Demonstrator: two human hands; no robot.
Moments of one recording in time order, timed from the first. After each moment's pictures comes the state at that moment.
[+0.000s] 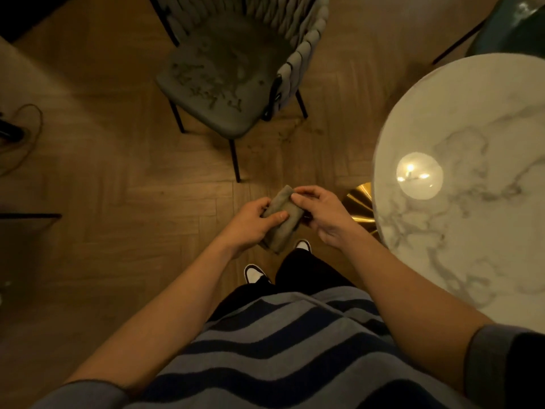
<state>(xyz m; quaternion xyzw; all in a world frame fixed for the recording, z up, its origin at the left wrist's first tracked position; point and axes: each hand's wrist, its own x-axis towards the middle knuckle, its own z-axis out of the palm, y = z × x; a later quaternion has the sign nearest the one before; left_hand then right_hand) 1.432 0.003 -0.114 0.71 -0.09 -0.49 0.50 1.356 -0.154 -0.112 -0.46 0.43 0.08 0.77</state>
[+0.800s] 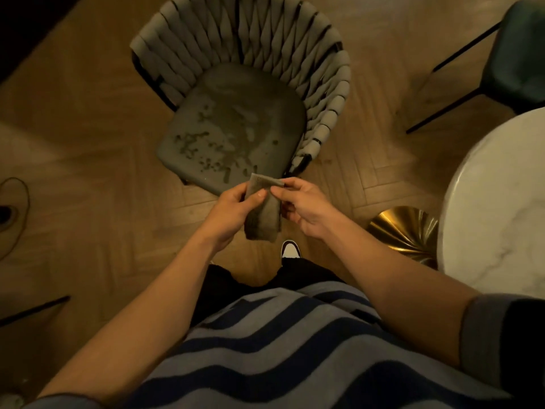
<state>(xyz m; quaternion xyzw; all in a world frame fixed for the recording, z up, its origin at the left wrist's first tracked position) 1.768 -0.054 -0.131 0.65 -0.06 -0.50 0.57 1.682 -0.188 -0.128 -0.39 0.47 0.04 0.79</state>
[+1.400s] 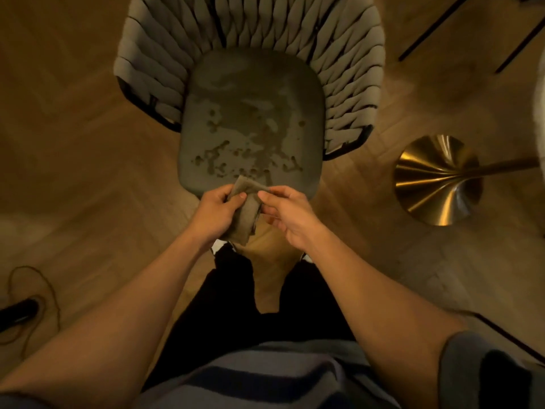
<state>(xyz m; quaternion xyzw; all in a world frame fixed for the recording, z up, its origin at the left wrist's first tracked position) 2.008 0.039 -0.206 0.72 -0.20 -0.54 0.38 1.870 -0.041 -0.198 -0.27 0.60 -0.07 0.75</state>
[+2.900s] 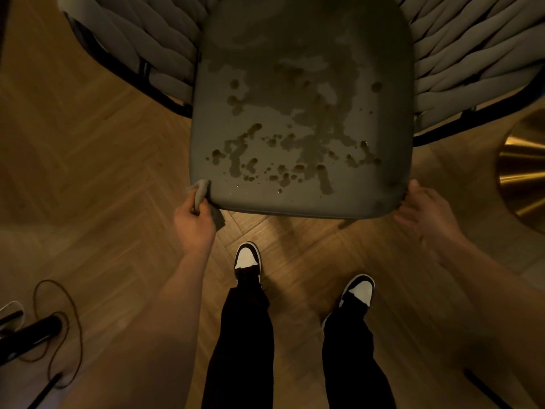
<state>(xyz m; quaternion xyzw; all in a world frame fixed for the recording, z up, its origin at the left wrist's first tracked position) 2.112 0.076 -0.474 0.91 -0.15 -0.20 0.32 1.765 -0.119 -0.452 -0.35 0.67 -0.15 0.63</state>
